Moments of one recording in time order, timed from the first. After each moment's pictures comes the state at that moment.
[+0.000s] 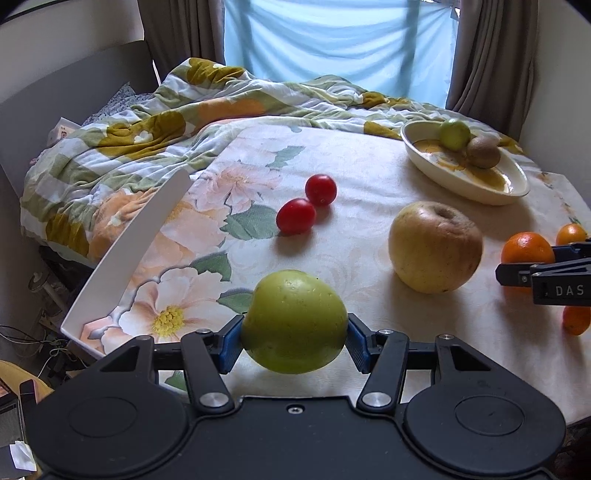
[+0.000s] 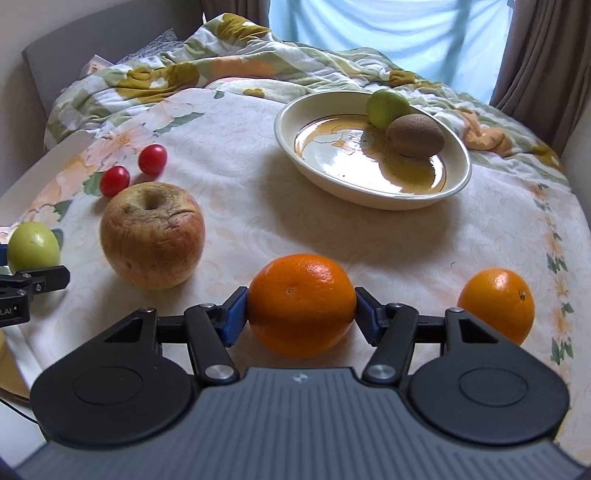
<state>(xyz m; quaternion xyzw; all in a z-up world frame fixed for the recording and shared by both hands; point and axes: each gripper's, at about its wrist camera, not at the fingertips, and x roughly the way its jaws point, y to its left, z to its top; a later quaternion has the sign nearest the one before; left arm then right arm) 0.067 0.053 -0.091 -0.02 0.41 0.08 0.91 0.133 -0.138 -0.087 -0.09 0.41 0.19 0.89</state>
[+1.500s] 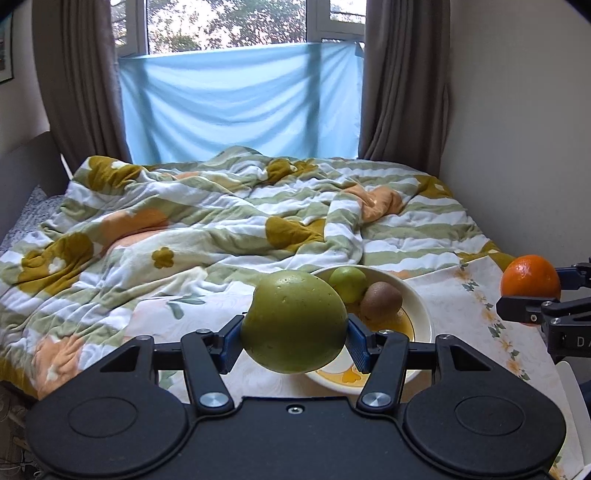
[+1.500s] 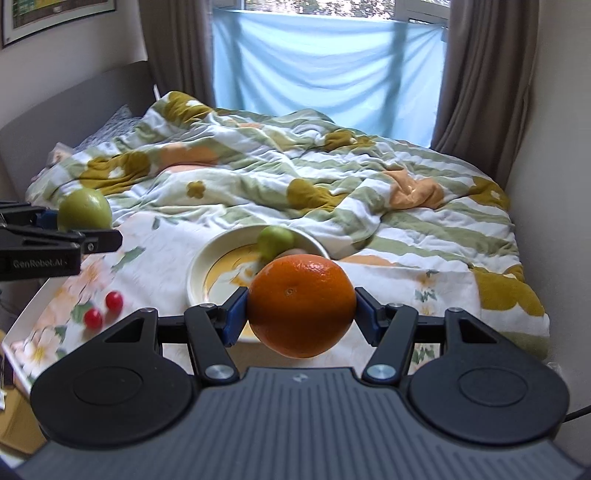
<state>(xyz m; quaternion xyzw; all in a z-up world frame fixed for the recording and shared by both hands) 0.225 -0.022 0.035 0.03 0.35 -0.06 0.93 0.181 -0.227 0.067 -0.05 0.35 0.12 0.93</state>
